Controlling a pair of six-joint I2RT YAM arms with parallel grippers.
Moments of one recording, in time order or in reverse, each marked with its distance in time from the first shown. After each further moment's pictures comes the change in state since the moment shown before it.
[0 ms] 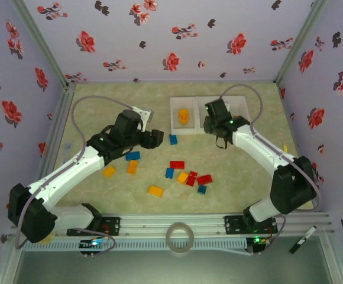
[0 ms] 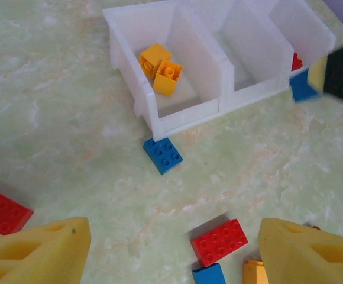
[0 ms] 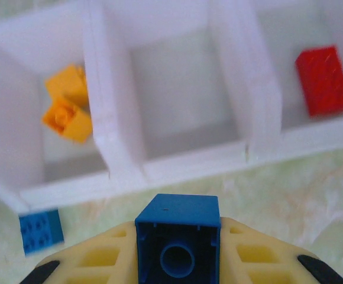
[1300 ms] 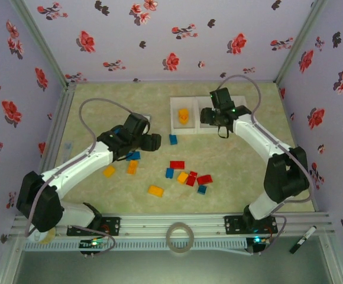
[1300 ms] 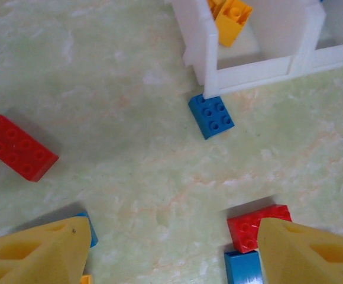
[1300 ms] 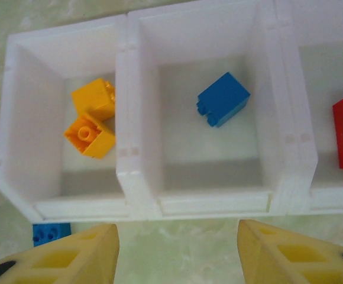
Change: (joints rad) left arm 0.000 0.115 -0.009 -0.090 -0.104 -0.129; right arm -0.059 0.083 0.099 -0.005 -0.158 -0.163
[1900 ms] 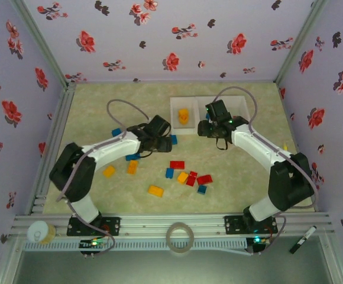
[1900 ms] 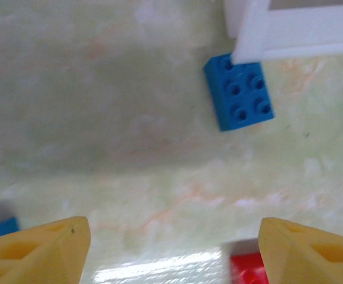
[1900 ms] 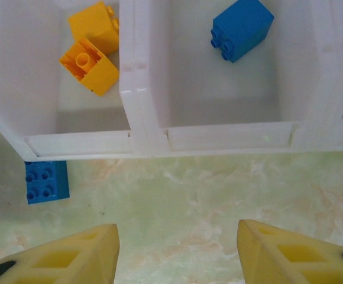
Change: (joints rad) left arm -0.076 0.380 0.165 0.006 -0.048 -0.198; right arm 0.060 -0.077 -0.152 0.008 0.002 0.038
